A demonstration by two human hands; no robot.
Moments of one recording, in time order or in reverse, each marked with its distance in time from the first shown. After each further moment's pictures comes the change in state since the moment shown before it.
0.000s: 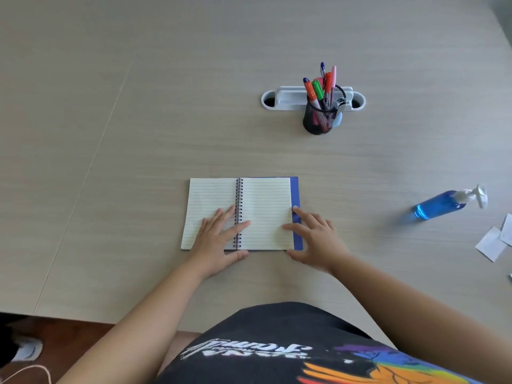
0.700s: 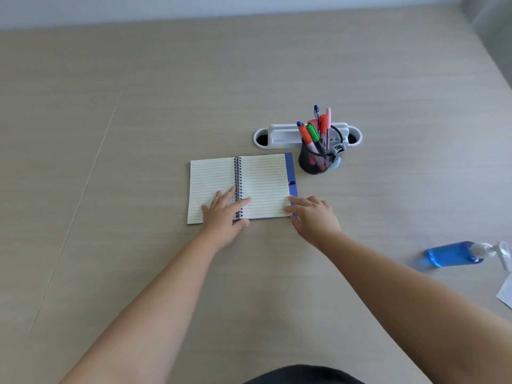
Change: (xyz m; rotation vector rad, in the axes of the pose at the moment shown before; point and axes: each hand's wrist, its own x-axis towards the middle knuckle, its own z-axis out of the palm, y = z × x) left_hand 0.167 0.001 -0.067 -0.043 0.060 -0.119; right_hand 0.139 0.029 -0.063 -0.051 0.199 0.103
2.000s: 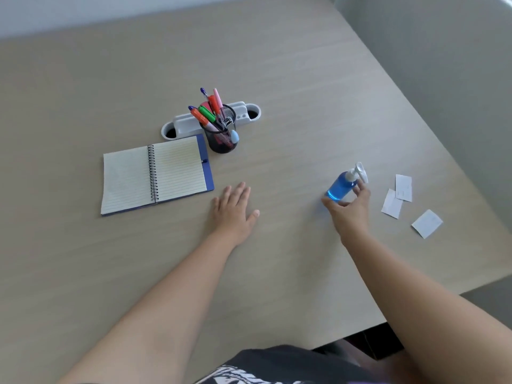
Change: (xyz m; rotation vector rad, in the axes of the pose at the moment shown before) left_hand -0.025 0.164 0.104 0.245 -0.073 0.236; right_hand -0.191 0.128 -0.036 1.064 0.639 0.973
